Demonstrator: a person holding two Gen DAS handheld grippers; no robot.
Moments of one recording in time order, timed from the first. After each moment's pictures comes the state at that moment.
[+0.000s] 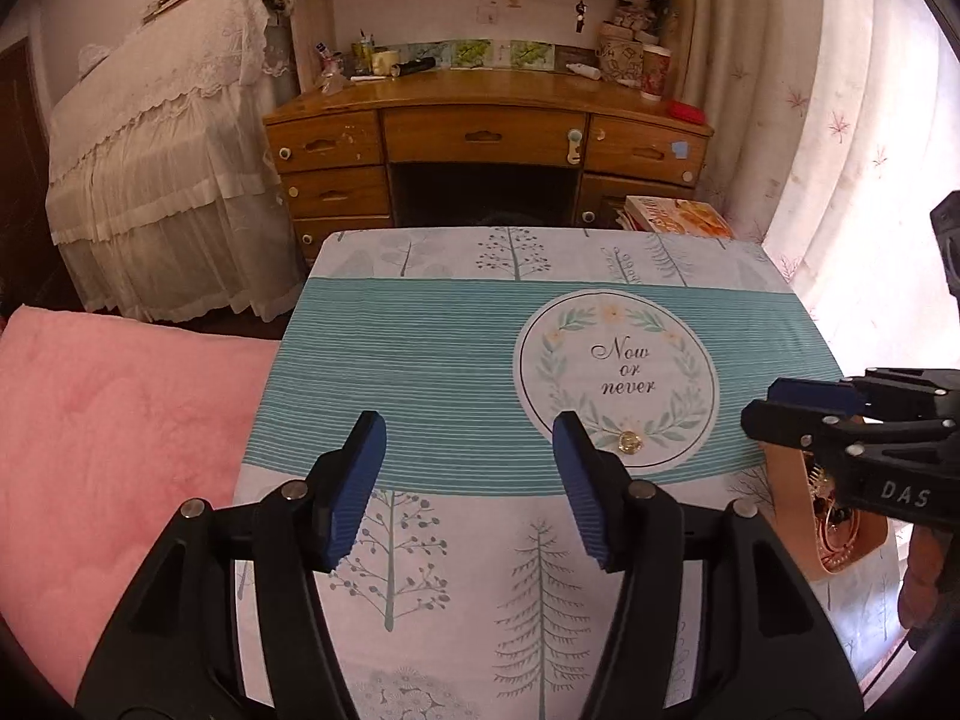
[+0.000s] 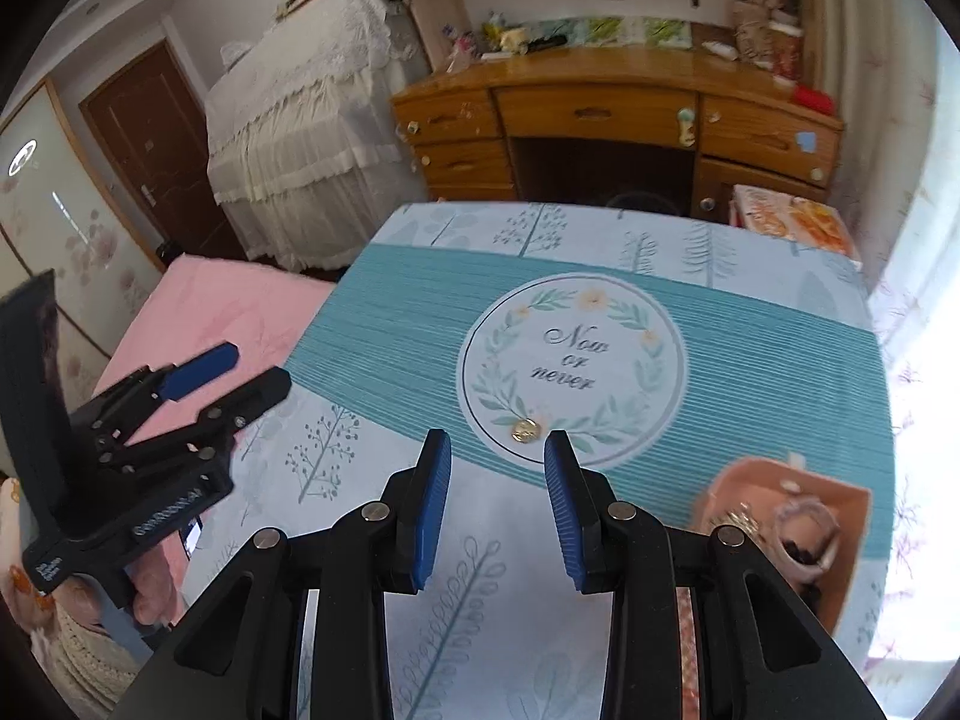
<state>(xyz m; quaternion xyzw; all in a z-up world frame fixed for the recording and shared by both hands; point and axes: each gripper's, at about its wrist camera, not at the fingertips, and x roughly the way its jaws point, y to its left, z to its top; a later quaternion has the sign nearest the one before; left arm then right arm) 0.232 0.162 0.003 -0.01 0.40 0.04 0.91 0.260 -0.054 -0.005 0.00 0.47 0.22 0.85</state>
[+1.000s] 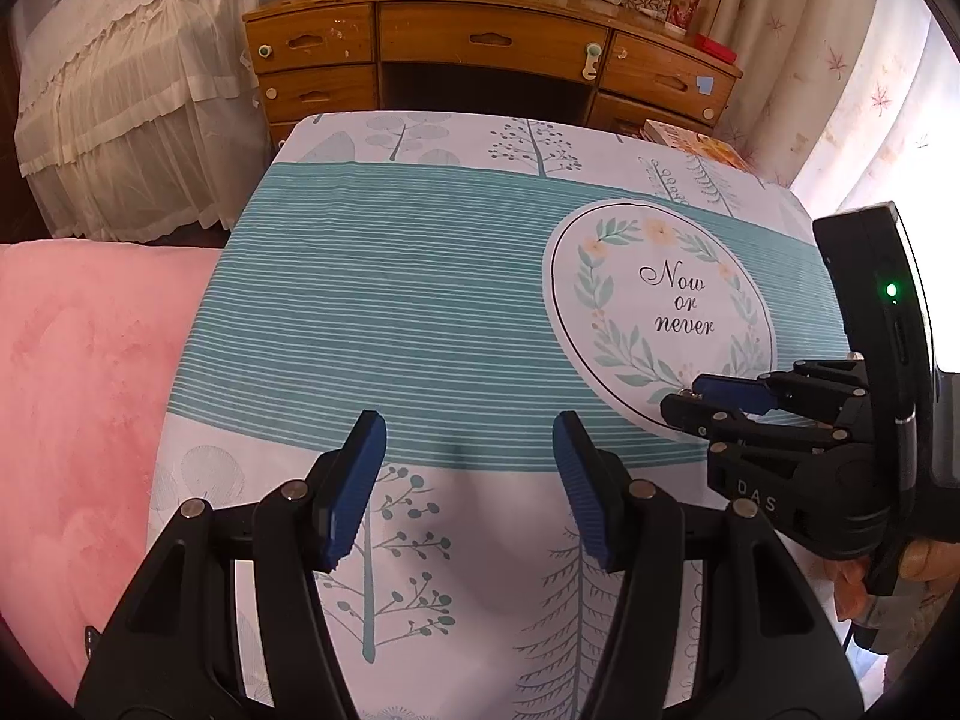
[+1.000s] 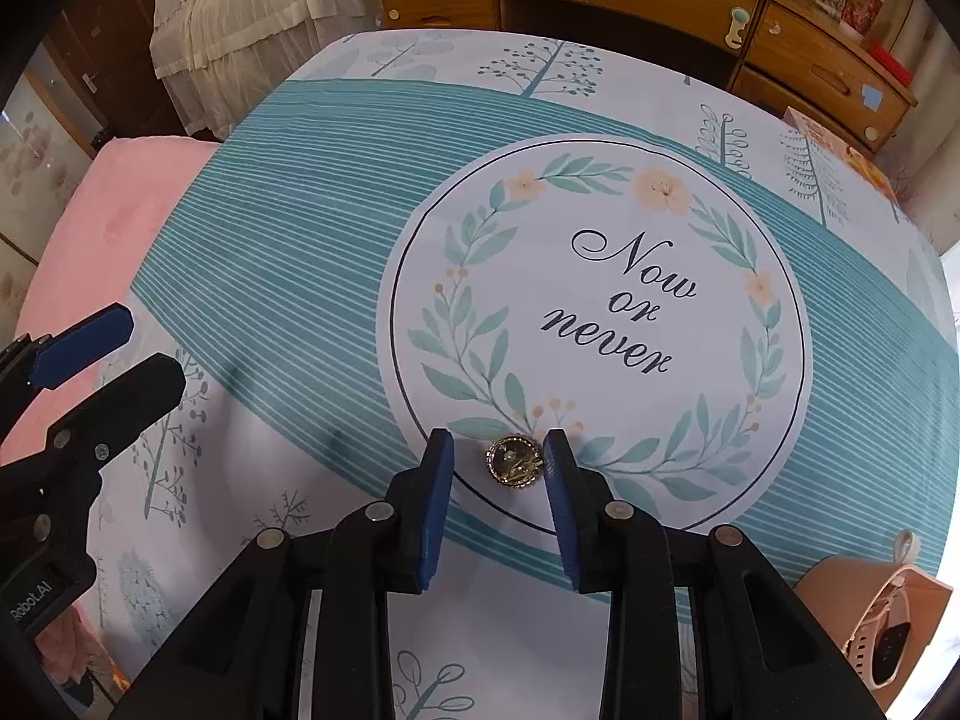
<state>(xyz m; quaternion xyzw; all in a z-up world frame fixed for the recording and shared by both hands) 0.285 0.177 -0.099 -0.06 0.48 0.02 0.87 0.357 0.019 -0.156 -0.11 0.58 0.17 0.79</state>
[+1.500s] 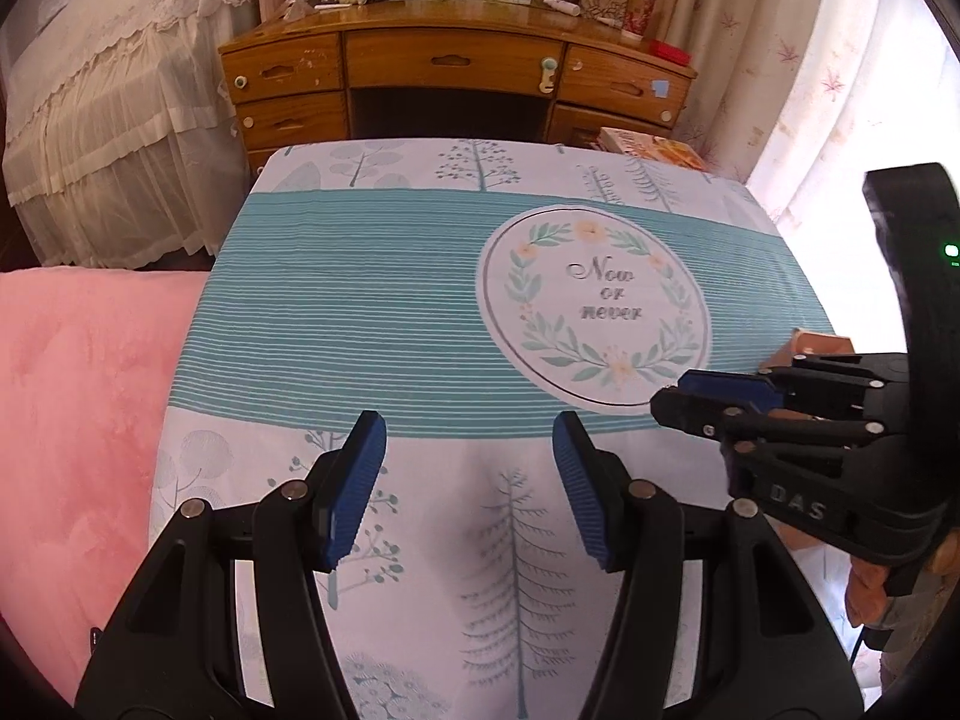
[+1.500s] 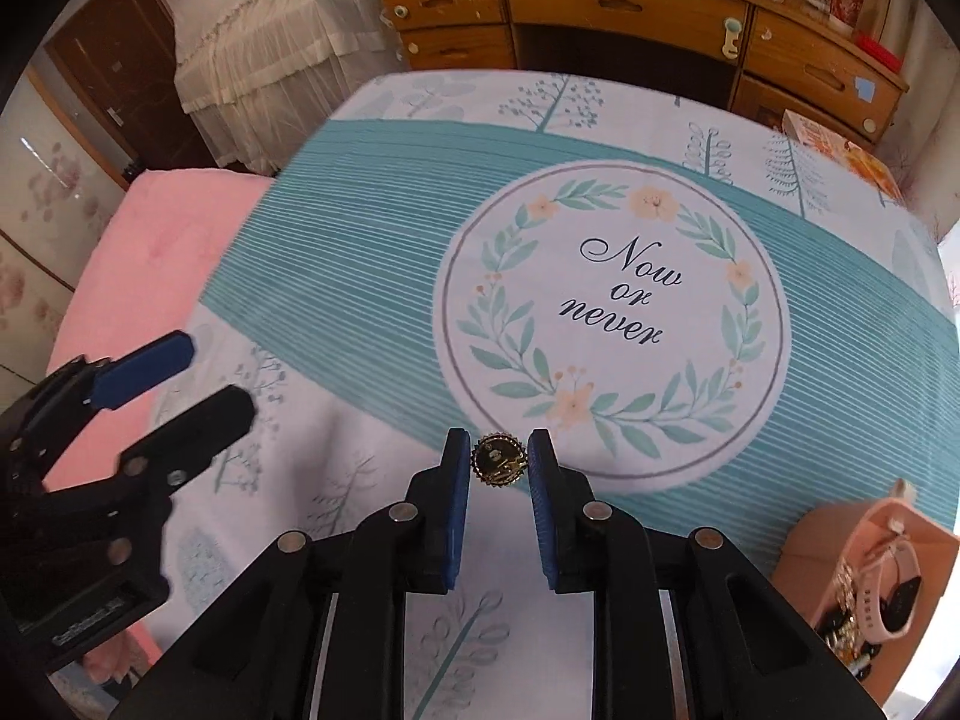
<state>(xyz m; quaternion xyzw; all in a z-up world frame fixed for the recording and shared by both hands) 0.248 0.143 -0.061 -0.04 0.46 -0.01 0.89 0.315 -0.006 -0.107 -0.05 0.55 0.21 0.81</state>
